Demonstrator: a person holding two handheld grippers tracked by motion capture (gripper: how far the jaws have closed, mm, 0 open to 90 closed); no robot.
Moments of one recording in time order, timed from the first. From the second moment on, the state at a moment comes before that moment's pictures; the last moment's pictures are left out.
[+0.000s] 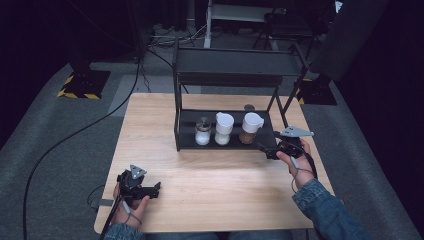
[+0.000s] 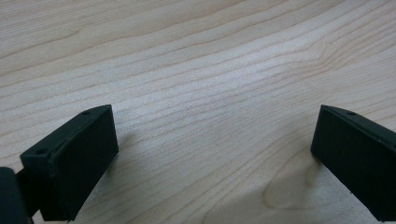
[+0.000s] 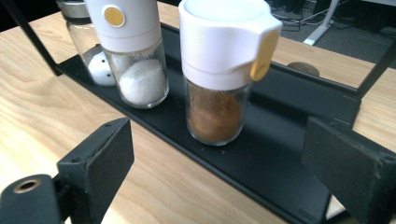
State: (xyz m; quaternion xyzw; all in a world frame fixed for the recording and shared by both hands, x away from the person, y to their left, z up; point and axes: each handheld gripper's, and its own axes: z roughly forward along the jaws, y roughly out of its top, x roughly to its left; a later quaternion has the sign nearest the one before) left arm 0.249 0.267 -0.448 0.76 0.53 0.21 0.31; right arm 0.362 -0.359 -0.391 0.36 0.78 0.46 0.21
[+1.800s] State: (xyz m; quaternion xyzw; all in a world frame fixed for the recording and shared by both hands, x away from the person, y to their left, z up) left arm 0.251 0.264 -0.448 0.76 0.54 0.21 0.31; right arm 0.314 -0.436 -0.440 0.36 0.81 0.43 0.18
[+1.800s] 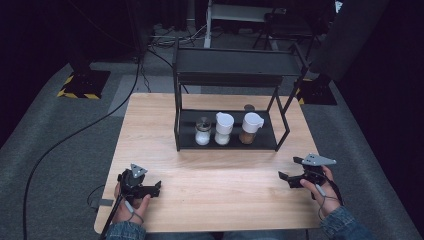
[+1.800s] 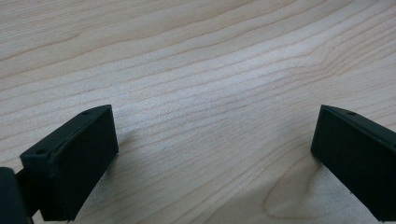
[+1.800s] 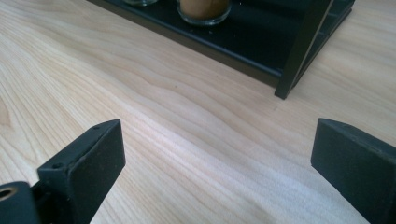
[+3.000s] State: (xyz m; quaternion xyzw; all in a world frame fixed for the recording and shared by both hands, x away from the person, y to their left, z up) left arm 0.251 0.264 -0.448 0.76 0.54 0.21 0.31; right arm 0.308 -0.421 -0.448 0.38 0.84 0.36 0.17
